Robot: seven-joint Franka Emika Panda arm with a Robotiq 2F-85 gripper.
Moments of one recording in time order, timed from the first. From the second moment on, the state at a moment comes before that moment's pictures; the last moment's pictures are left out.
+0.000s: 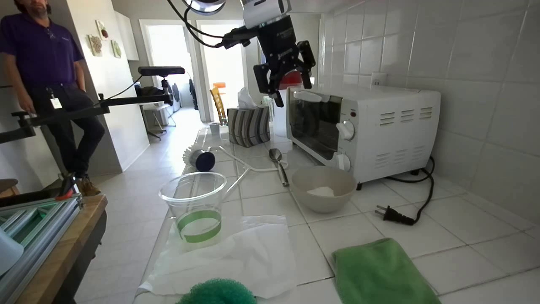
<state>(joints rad) 0.05 0.09 -0.04 -2.17 0.12 2.63 1.27</state>
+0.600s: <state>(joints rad) 0.04 0.09 -0.05 -2.18 0.12 2.63 1.27</state>
